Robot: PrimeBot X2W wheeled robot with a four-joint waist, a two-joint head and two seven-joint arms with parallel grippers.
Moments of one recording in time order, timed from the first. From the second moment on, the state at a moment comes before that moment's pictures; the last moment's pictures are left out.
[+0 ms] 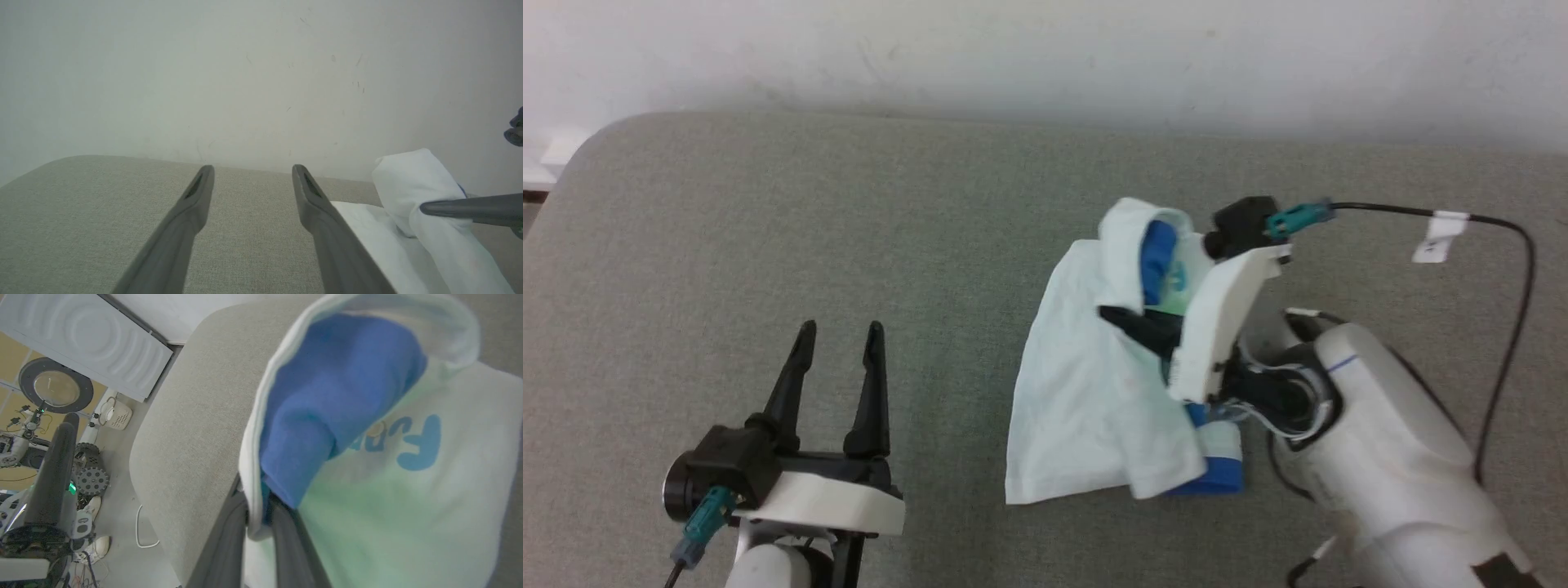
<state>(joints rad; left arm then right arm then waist) -0.05 0.06 -0.01 0.02 -0.19 -0.10 -0.26 -0.61 -0.12 0.45 0.49 0.93 0.13 0.55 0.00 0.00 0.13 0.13</state>
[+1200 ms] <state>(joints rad) -0.06 0.05 0.00 0.06 -0.20 -0.10 -0.26 -0.64 -0.23 0.43 0.63 0.38 0.13 -0.23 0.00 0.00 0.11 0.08</state>
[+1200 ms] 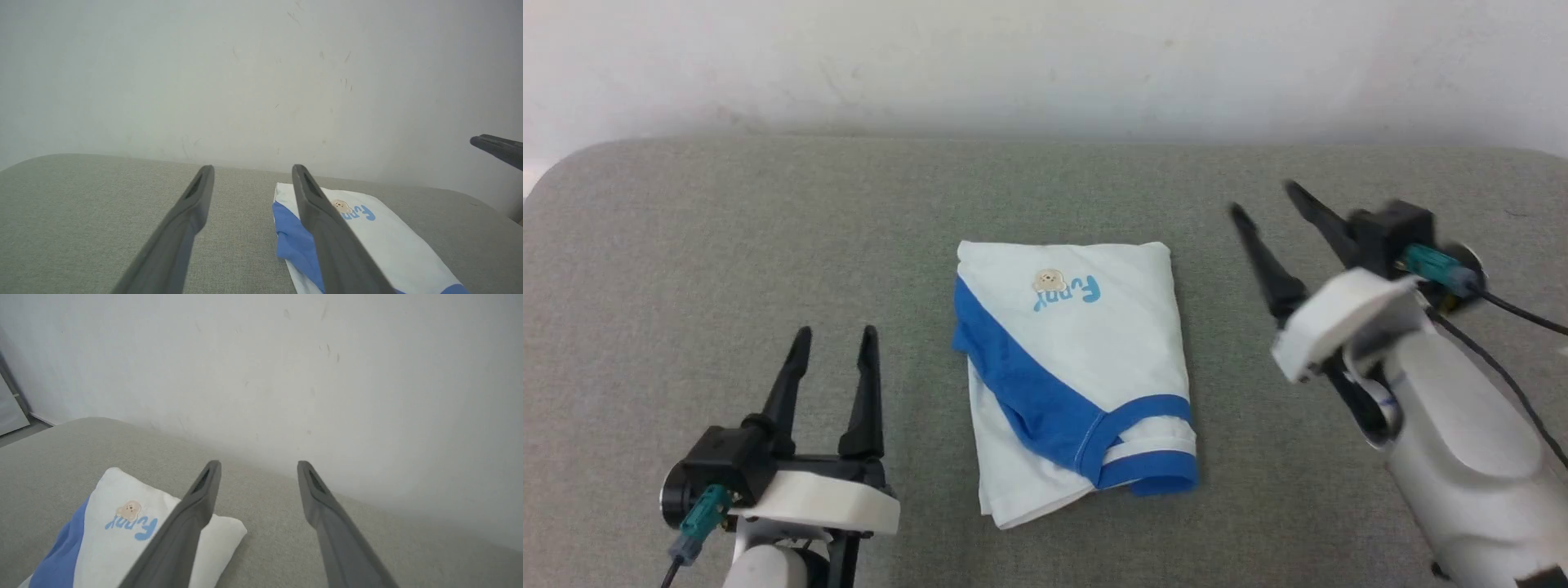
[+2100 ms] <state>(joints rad) -0.07 0.05 0.02 0.08 -0.19 -0.09 -0.26 -0.55 -0.10 0.16 0.79 1.09 0.13 0.57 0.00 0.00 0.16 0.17</state>
